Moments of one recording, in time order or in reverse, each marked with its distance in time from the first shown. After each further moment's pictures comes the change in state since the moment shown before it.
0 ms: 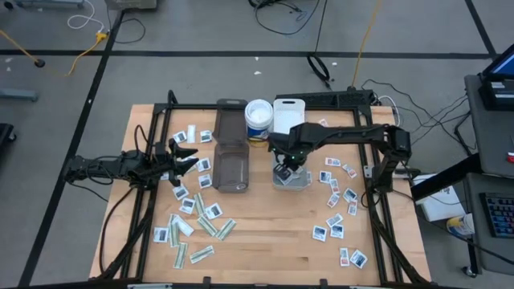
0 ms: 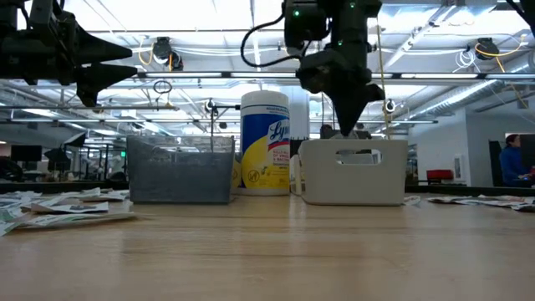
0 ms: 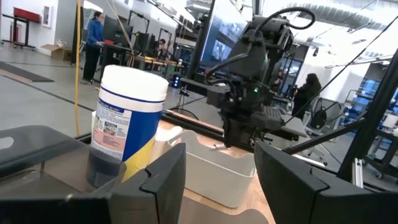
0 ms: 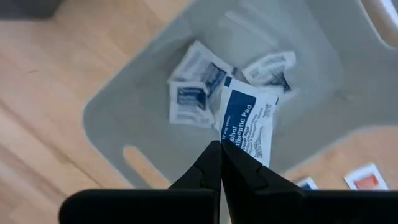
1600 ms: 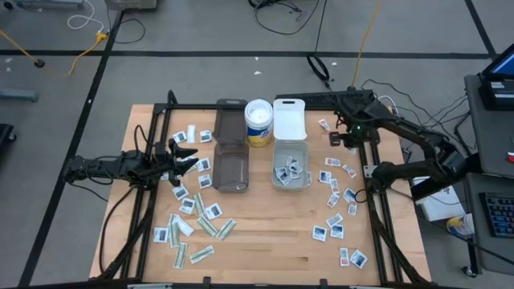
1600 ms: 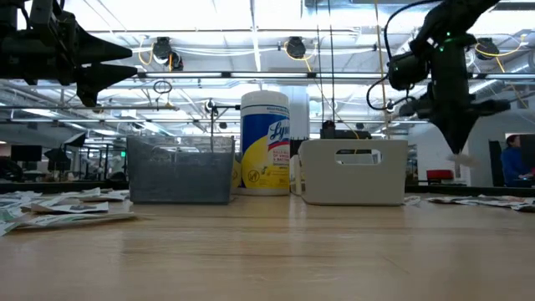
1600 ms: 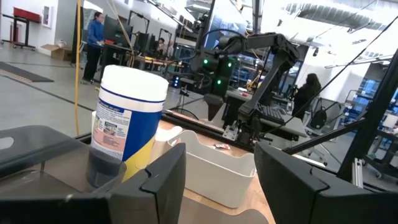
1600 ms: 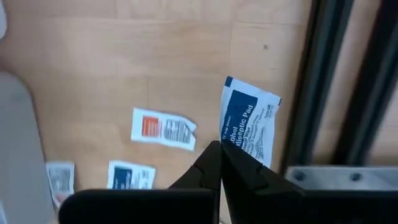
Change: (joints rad) left arm 0.000 0.000 0.000 0.000 0.000 0.000; right arm -0.721 -0.554 -0.586 -0.104 0.048 0.050
